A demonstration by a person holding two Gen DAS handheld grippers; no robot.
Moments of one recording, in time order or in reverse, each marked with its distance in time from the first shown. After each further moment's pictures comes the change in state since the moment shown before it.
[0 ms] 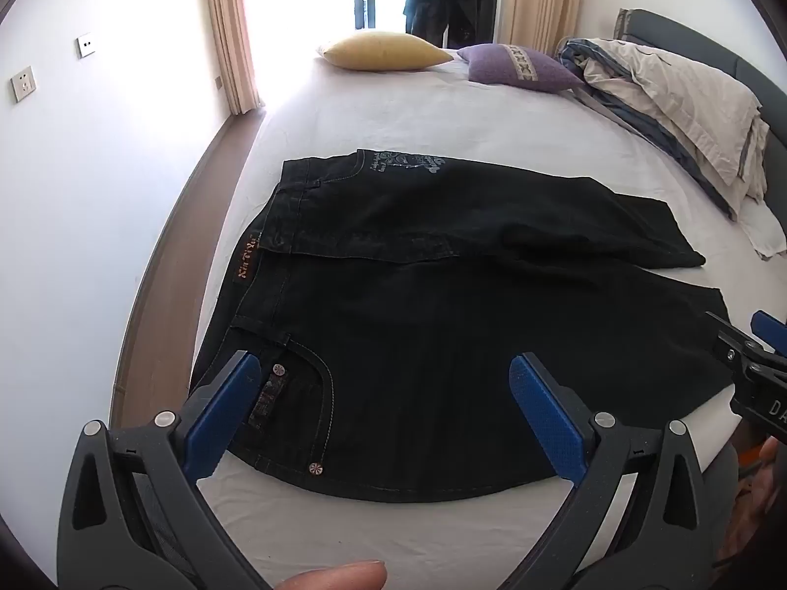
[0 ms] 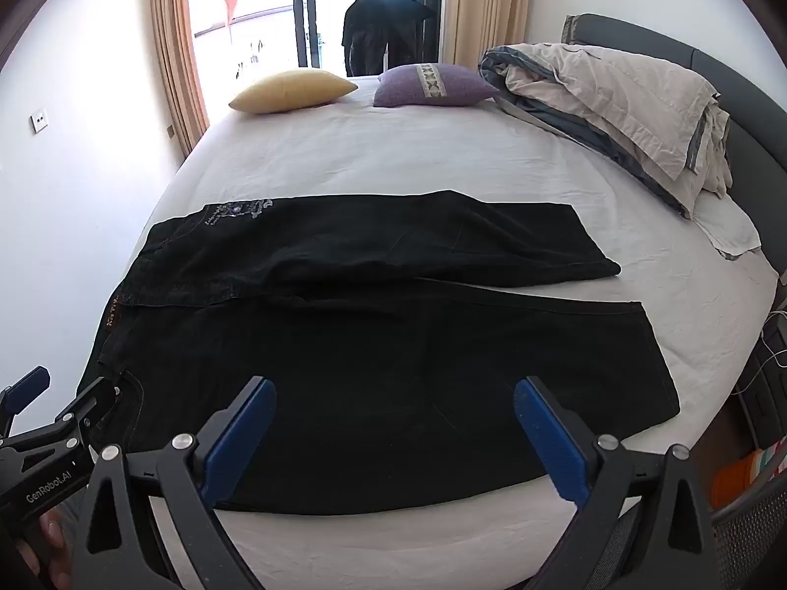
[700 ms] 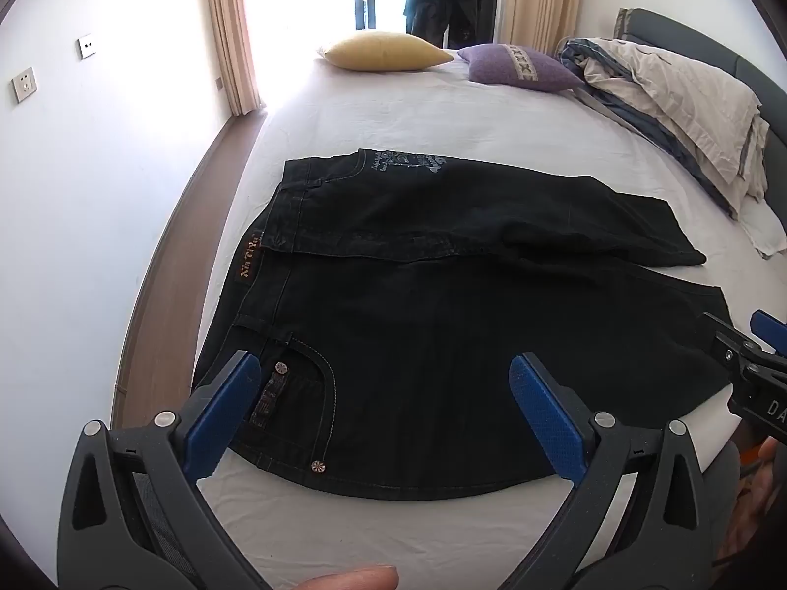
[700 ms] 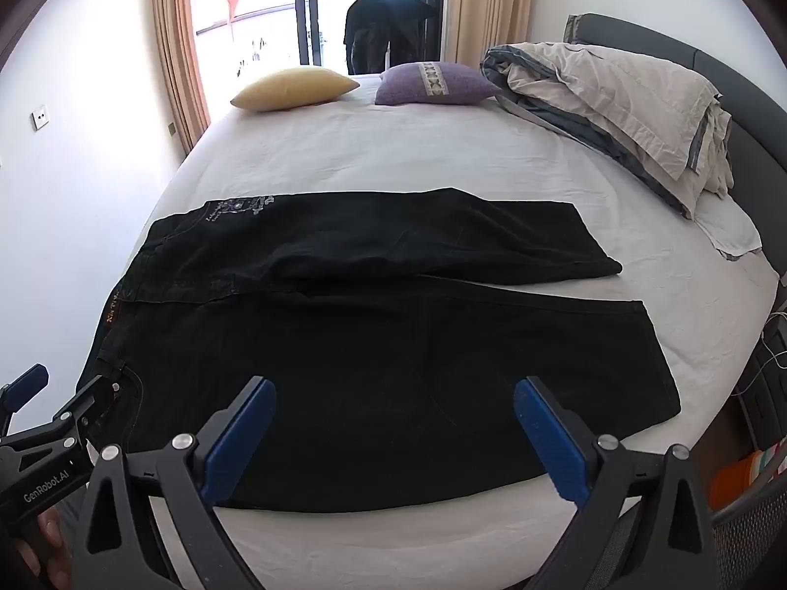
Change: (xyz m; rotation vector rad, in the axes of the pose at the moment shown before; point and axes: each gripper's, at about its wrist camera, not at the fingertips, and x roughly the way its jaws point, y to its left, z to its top) left arm 0.000 0.000 0.000 -0.002 0.005 0.001; right arm 0.001 0.000 0.000 0.001 0.000 0.002
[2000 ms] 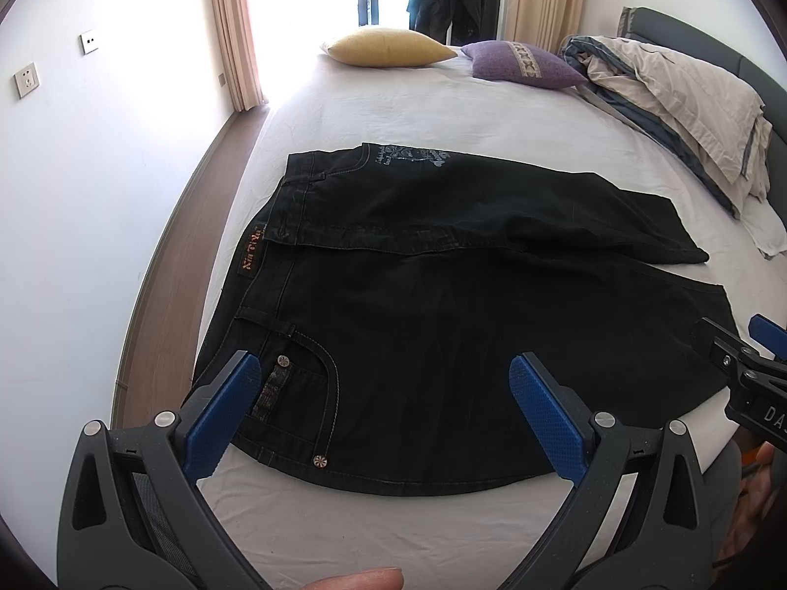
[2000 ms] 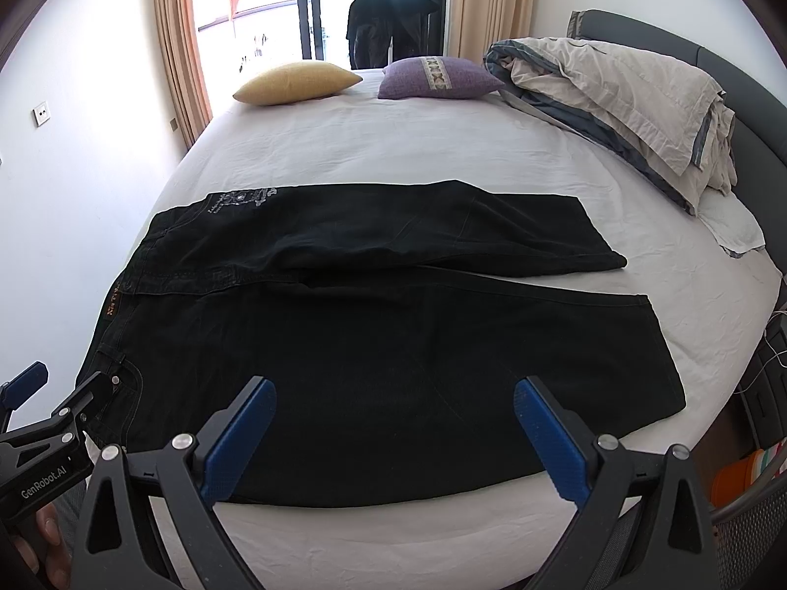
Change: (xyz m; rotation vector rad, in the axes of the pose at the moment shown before) left arm 0.002 0.006 -0.002 0.001 0.003 0.001; right arm 0.008 0.008 -0.015 -0.004 0.009 0.002
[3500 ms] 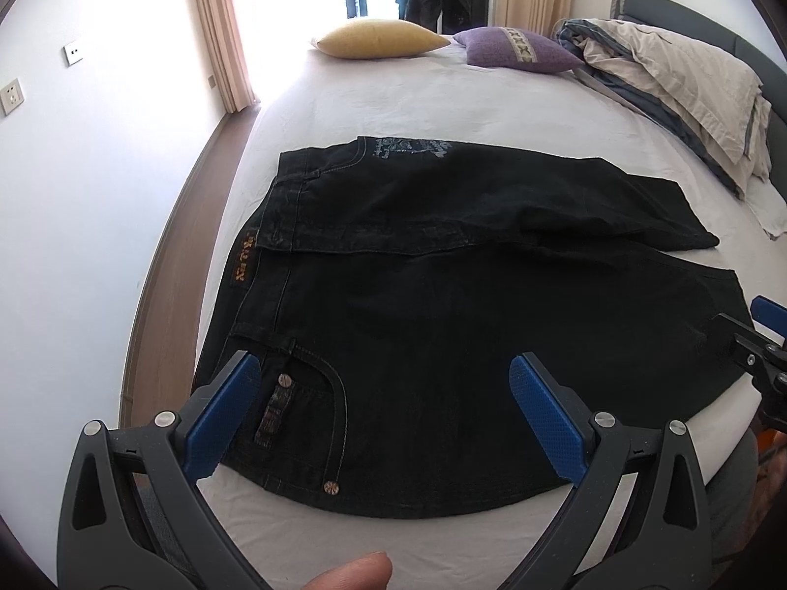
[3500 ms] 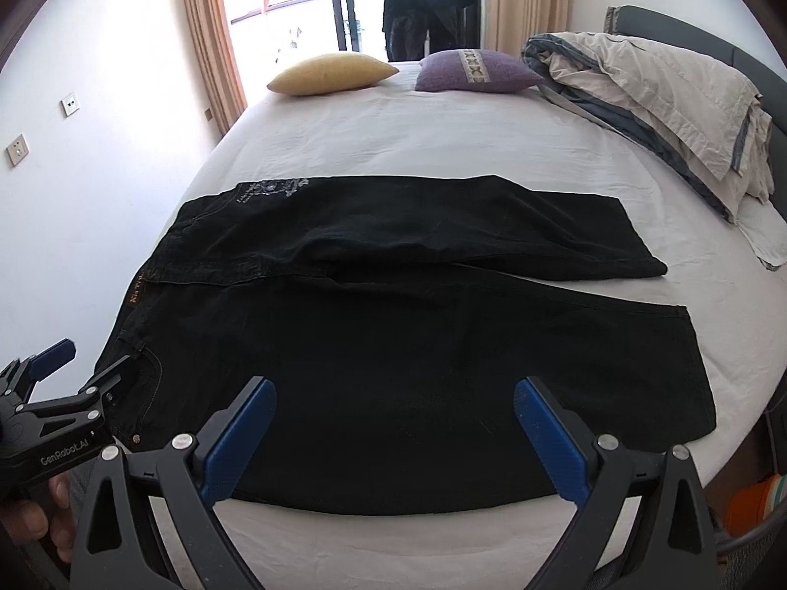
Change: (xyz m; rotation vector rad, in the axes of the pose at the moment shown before) left arm 0.034 0.000 0.011 0.063 0.022 0.000; right arm 0.020 -0.009 0.011 -0.048 0.026 0.151
